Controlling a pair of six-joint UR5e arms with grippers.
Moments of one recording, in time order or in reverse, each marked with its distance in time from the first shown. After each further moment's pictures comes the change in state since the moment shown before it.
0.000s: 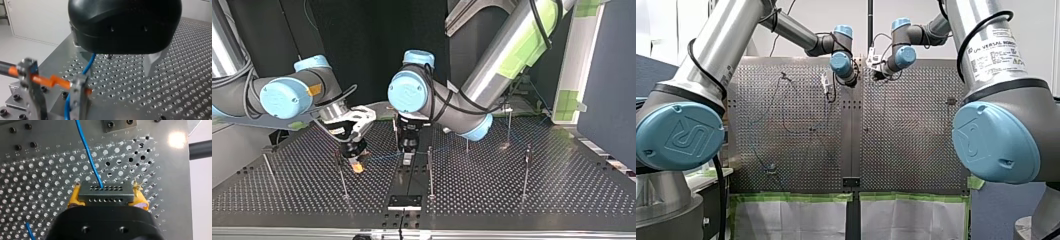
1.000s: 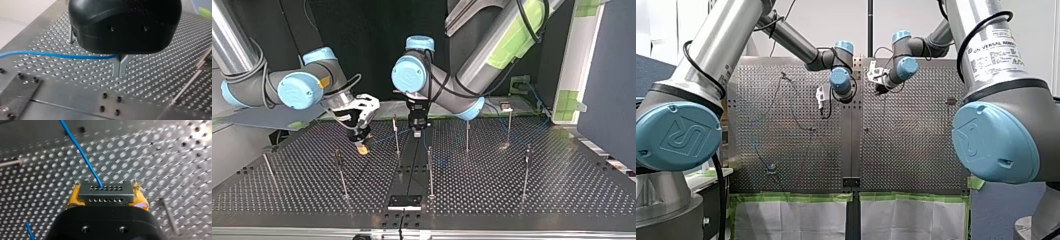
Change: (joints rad) left arm -0.025 0.001 -0.190 0.093 -0.108 -0.003; right arm -0.005 0.002 0.138 -0.034 0.017 0.004
